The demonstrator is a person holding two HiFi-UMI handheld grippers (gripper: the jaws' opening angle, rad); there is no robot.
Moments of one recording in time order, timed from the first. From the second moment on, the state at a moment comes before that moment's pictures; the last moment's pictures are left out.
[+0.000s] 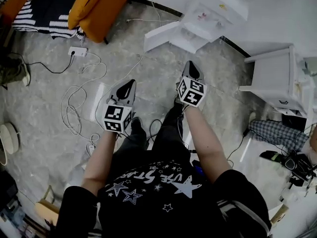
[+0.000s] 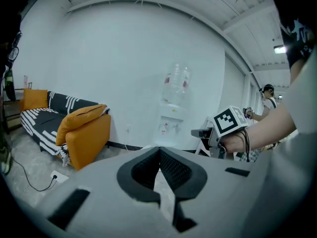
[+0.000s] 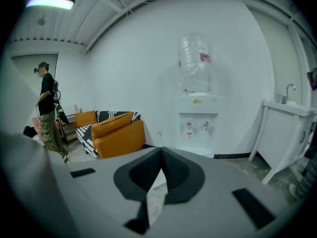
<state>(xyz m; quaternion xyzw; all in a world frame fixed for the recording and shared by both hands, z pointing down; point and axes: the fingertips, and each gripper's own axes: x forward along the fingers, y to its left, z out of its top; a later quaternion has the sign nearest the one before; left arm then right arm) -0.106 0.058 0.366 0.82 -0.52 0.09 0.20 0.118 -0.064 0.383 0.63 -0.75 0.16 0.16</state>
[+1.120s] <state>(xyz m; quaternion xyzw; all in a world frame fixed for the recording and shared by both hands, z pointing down) -0.080 0.079 0.268 0.88 -0.45 0.06 0.13 0.110 0.071 0.269 0.61 -0.78 0.08 0.15</state>
